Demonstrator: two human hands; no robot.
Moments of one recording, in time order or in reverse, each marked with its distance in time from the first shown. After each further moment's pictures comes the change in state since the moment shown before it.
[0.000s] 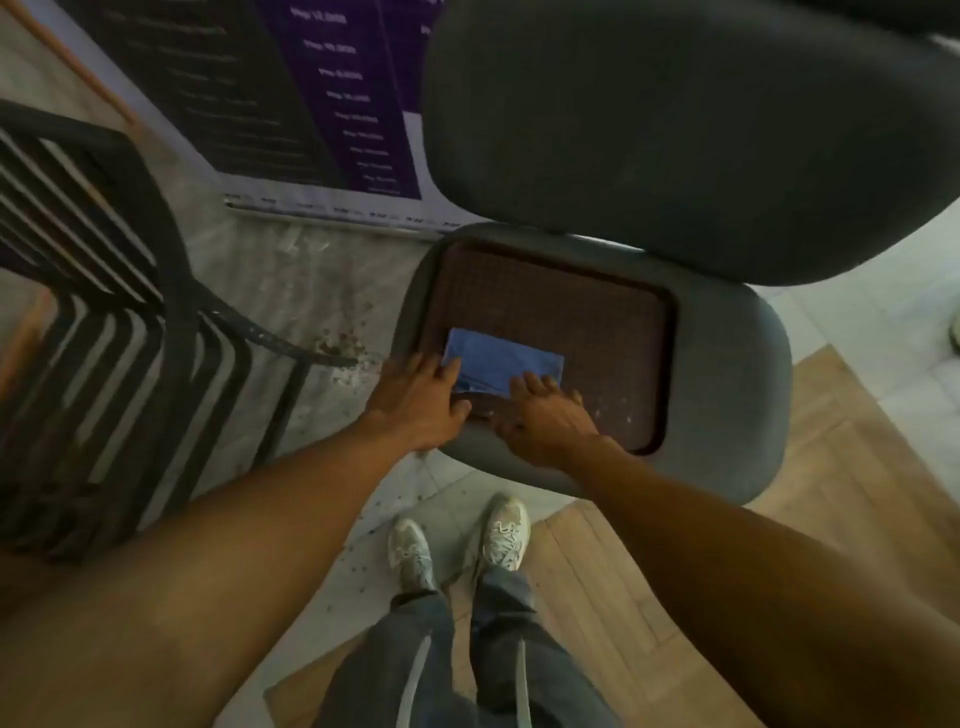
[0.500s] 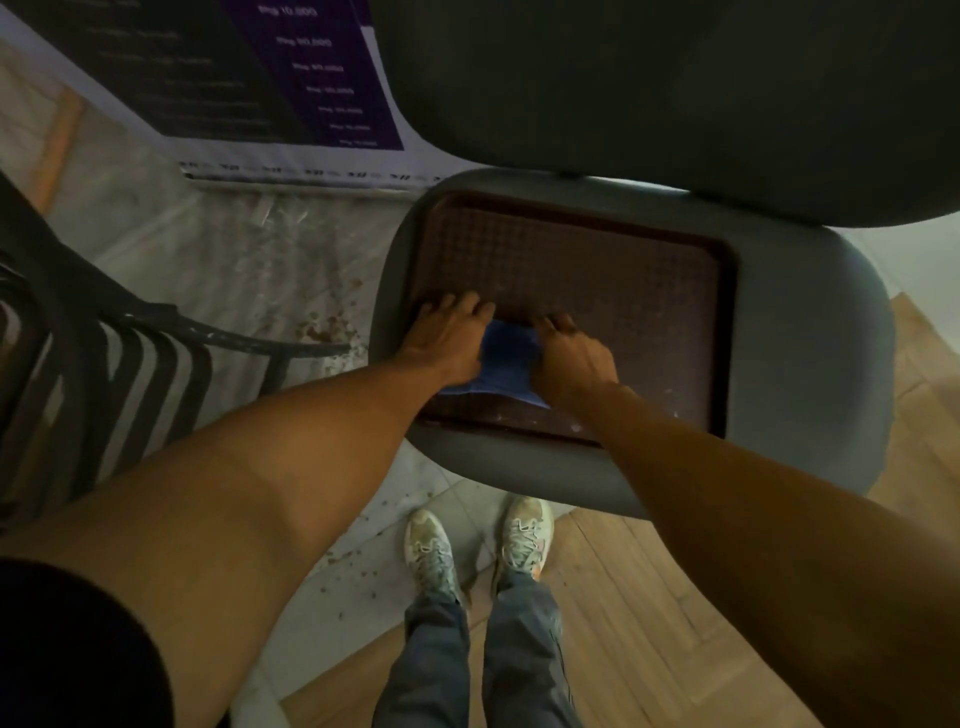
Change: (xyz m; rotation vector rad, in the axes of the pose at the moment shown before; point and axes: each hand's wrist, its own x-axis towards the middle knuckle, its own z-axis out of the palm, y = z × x) left_hand 0.150 0.000 0.046 0.143 -0.005 0.139; right_hand 0.113 0.055 0.032 0.087 0.152 0.137
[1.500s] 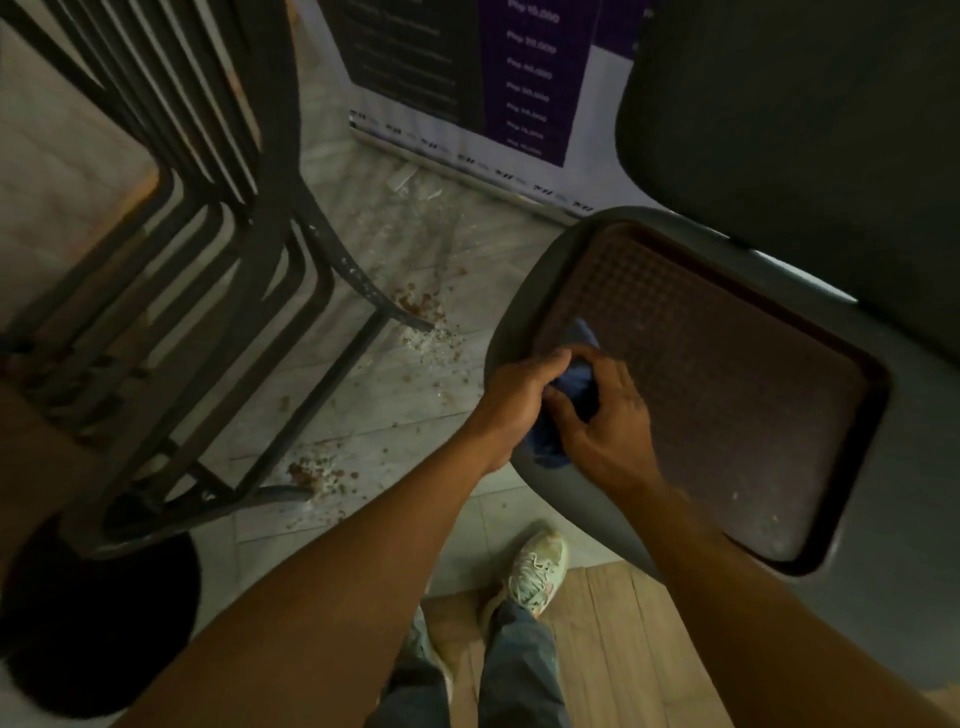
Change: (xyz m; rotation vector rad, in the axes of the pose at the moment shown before) left_hand -0.111 -0.010 0.016 -1.948 0.179 -0.442; right_hand -0.049 -0.097 0.013 0.559 0.256 -0.377
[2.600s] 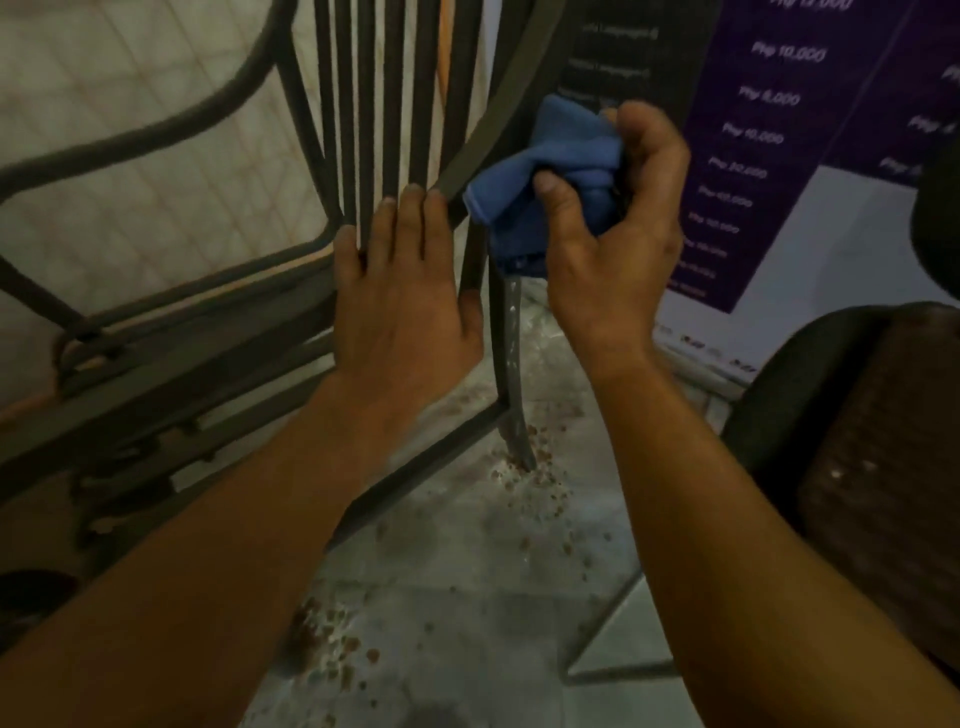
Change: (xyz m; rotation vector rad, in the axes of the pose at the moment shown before) left_hand 0.031 -0.008 -0.256 1.506 1.282 0.755; right_hand 0.137 -0.099 0.220 0.588 0.500 -0.670
